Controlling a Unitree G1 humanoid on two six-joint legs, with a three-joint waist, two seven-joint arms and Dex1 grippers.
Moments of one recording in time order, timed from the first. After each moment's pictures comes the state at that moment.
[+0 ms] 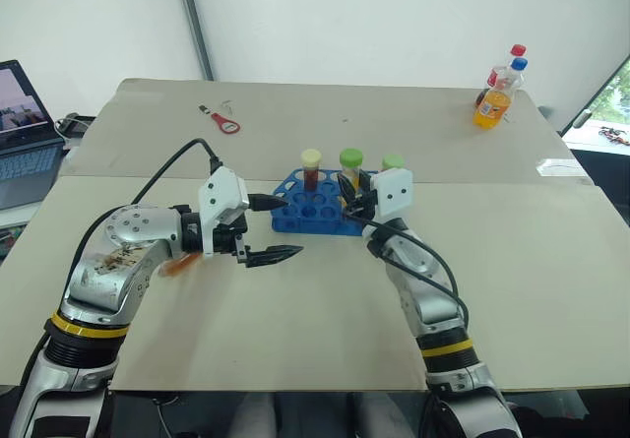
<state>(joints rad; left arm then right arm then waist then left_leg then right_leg) -0.46 0.73 -0.03 -0.27 -0.46 0.49 -1.06 -0.46 -0.06 0.11 0.08 0.04 0.03 0.19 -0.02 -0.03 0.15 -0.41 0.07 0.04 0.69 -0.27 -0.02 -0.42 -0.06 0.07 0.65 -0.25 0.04</state>
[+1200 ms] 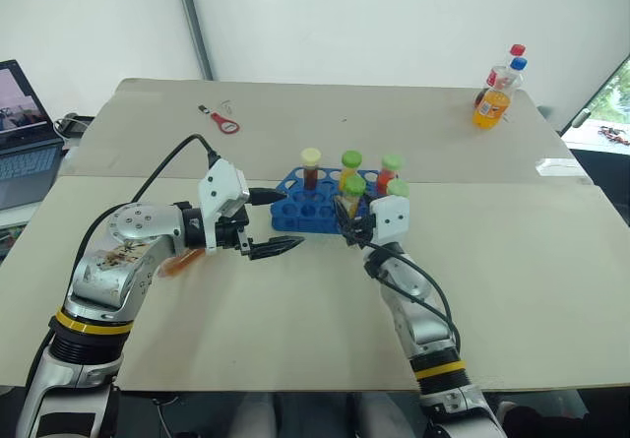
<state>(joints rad) -0.48 0.71 -0.02 -0.27 -0.47 0.55 -1.00 -0.33 -0.02 0.10 0.07 0.02 -0.03 0.17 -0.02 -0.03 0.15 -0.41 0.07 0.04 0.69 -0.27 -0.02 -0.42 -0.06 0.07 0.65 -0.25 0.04</state>
